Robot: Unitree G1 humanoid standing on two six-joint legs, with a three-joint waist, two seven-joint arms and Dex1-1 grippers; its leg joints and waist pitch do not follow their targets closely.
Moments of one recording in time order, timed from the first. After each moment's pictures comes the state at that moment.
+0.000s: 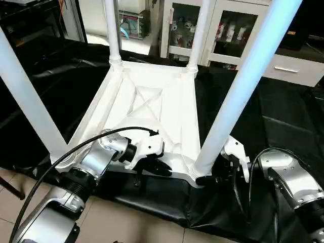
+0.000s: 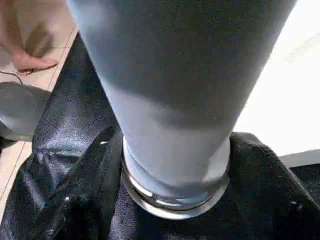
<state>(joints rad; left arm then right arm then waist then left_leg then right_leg) -0.62 0.34 -0.41 0.59 0.04 0.01 -1.36 -0.35 -0.55 0.25 0.35 0.21 0.14 1.26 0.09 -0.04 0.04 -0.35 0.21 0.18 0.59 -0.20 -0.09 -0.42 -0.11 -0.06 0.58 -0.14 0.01</state>
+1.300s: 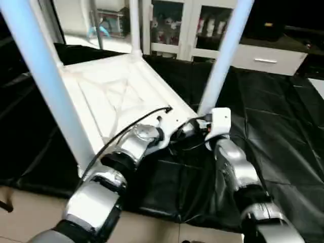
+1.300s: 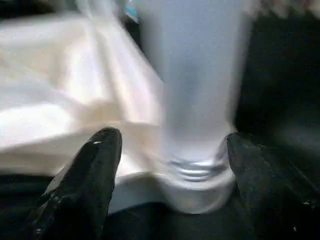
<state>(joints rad) -0.87 0.07 -0.27 1.01 0.14 0.08 -0.58 -0.51 -0.01 -0.02 0.59 0.13 0.04 0.24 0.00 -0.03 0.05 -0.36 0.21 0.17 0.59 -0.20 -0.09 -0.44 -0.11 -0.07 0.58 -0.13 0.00</state>
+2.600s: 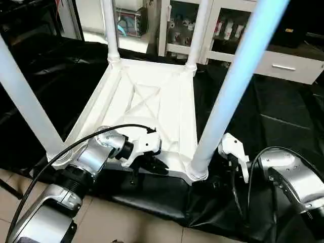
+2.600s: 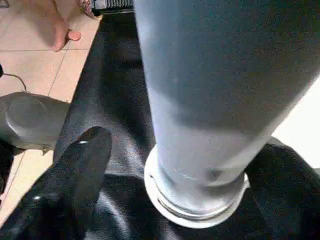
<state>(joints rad) -0.64 0.37 -0.41 0.57 0.04 0.04 -1.40 -0.31 -0.61 0.27 0.10 0.26 0.30 1.21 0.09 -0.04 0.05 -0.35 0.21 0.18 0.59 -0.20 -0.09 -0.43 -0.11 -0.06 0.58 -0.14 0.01</state>
